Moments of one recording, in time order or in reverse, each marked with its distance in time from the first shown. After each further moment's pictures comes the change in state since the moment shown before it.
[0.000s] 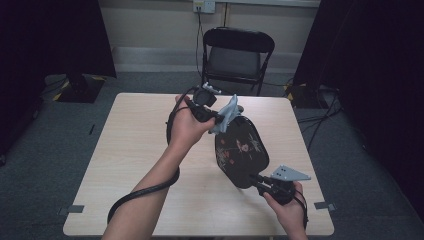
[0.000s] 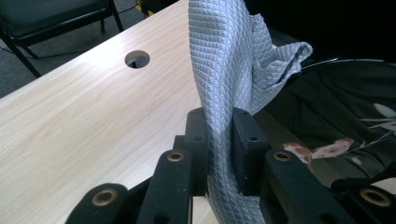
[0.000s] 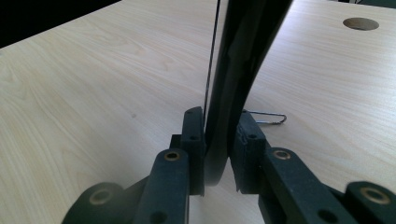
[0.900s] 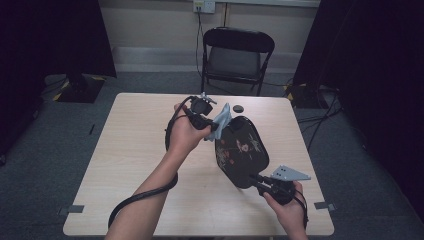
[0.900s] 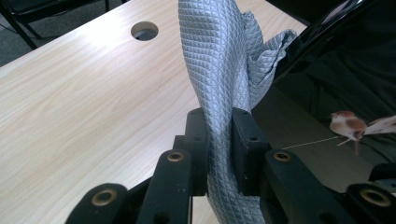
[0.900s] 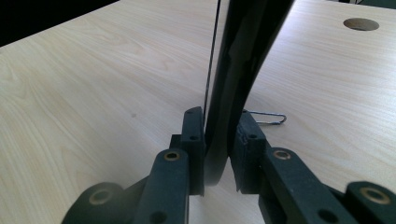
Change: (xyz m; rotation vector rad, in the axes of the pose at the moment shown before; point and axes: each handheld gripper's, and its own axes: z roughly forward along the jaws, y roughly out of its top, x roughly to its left) left arm 0.012 -0.026 0.022 0.049 0.025 -0.019; right arm 0.000 0.000 0.000 0.002 -0.001 -0.004
